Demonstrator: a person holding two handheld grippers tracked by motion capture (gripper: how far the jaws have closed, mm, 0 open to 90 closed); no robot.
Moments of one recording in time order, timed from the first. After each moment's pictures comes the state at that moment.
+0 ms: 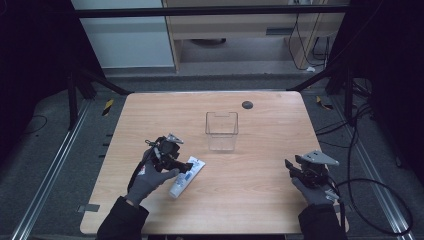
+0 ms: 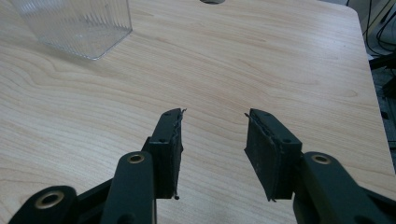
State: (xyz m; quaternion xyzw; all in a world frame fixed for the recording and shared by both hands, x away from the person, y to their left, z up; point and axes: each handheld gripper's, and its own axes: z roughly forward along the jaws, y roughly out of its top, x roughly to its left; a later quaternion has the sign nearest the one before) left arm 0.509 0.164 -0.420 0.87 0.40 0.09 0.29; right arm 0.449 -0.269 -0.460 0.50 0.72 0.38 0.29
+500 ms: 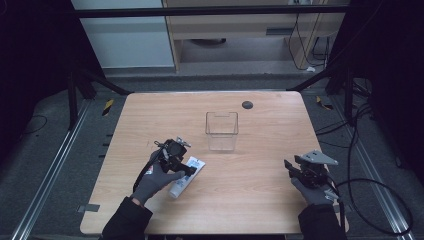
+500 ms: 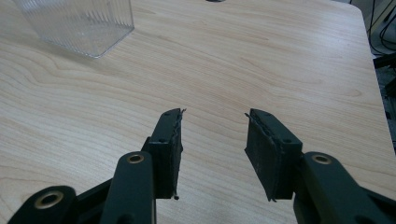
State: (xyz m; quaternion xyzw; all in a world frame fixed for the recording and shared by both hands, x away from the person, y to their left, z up) left arm 0.515 0.149 -0.438 0.89 0.39 0.07 0.24; right arm 0.450 -0.268 -0.461 0.49 0.73 0.38 0.29
